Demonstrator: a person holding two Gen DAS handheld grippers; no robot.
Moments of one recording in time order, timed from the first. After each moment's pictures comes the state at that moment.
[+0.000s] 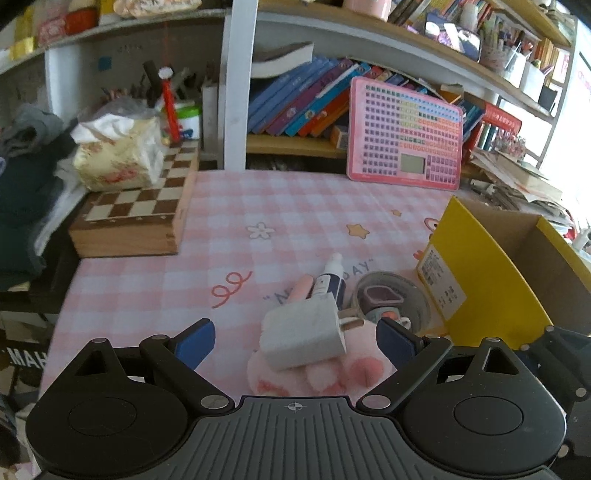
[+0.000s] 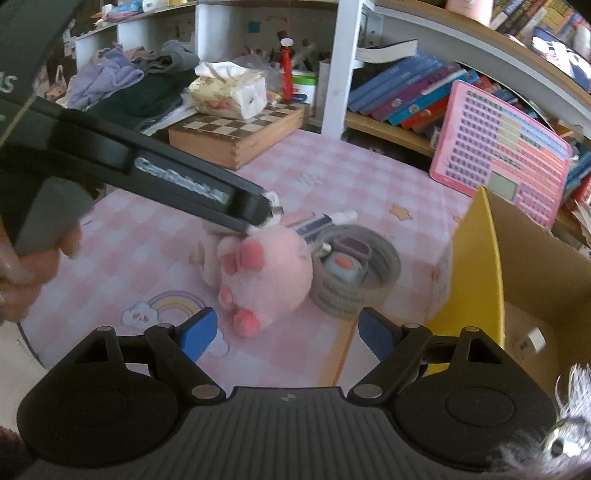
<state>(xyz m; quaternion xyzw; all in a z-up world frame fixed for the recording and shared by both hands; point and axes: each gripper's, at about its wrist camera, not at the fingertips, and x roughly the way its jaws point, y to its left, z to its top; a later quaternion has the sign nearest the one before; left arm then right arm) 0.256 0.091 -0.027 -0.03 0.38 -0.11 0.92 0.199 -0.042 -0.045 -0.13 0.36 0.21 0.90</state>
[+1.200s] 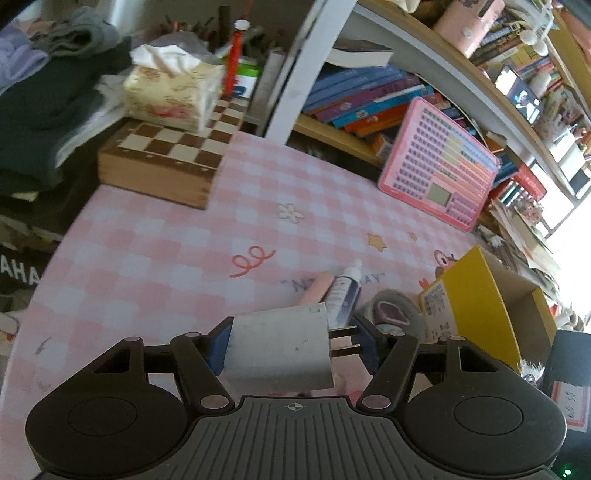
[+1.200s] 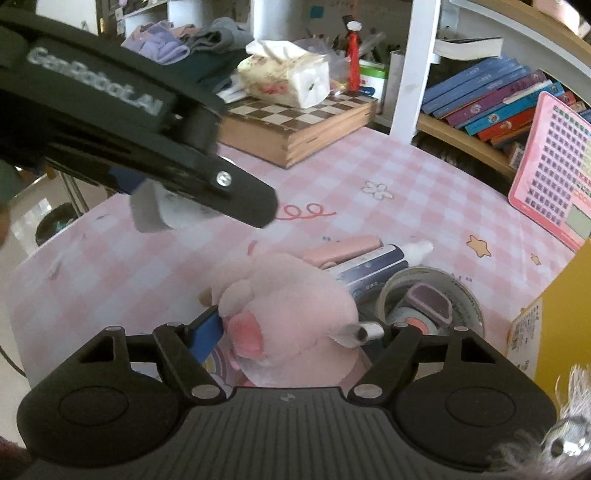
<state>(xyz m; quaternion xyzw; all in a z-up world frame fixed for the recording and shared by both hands) 0.259 0.143 -0.028 -0.18 0.42 -0.08 0.89 0.261 -0.001 -0.079 -0.15 0.37 0.30 0.86</state>
